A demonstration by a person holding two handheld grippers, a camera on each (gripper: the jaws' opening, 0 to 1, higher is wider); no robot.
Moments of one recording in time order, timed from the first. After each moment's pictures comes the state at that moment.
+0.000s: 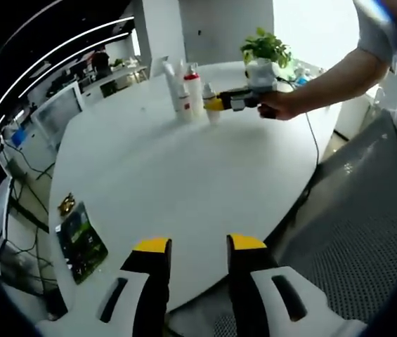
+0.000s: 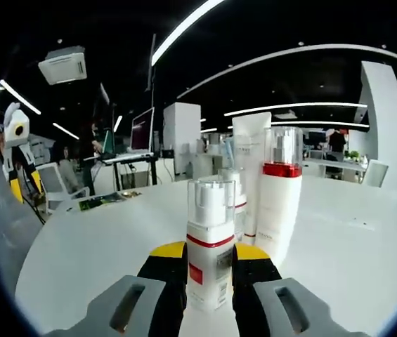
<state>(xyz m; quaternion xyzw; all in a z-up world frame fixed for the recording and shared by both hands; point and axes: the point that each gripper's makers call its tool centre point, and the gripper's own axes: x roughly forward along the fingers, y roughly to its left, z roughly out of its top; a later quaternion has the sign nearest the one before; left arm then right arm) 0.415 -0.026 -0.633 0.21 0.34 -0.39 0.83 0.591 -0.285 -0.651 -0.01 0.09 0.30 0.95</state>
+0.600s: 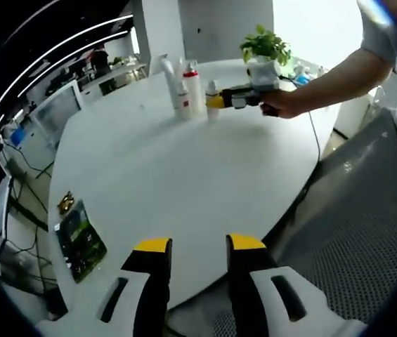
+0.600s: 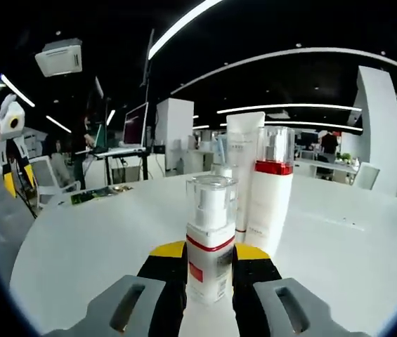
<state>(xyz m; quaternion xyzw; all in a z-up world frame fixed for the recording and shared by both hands) 0.413 -0.025 -0.636 0.21 0.35 -0.39 0.83 0.598 -0.292 -0.655 -0.04 0.09 0.27 0.96</state>
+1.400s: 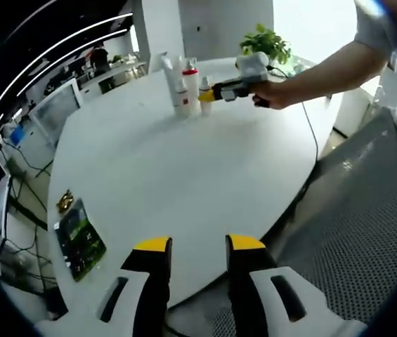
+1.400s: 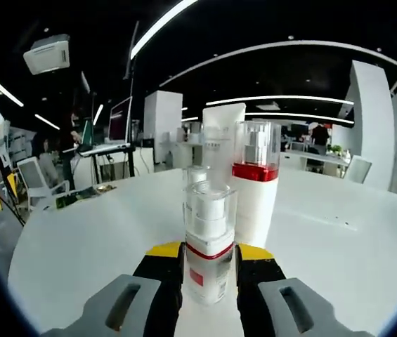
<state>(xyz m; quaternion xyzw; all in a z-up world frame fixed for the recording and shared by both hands) 0.412 -0.024 -0.637 0.21 0.36 -0.39 0.82 0.625 -0.307 -0.648 -0.02 0.12 0.24 0.96</state>
